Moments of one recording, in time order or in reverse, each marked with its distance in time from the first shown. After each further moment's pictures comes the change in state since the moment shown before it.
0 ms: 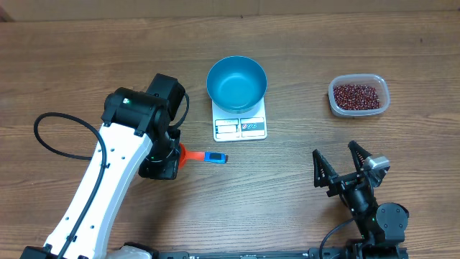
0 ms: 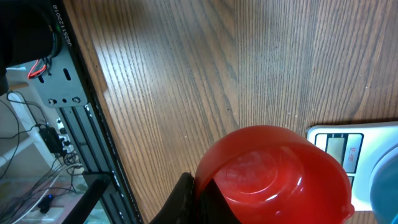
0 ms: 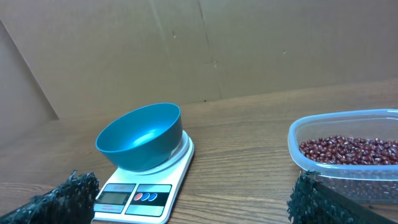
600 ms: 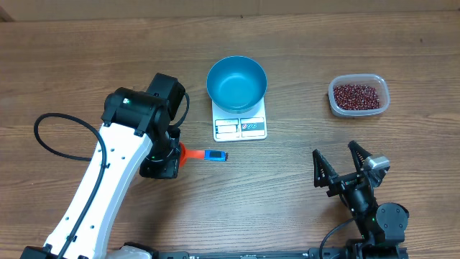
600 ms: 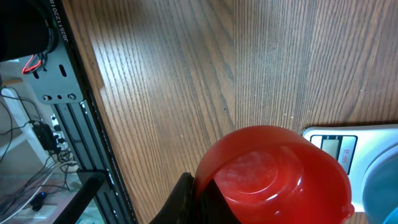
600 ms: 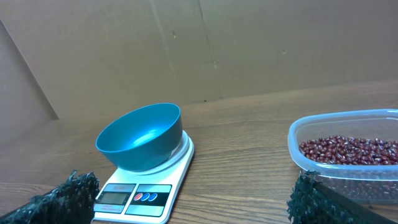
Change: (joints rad) left arm 0.000 0.000 0.000 0.008 0.000 -0.027; right arm 0.000 0.000 0.000 0.000 0.000 0.000
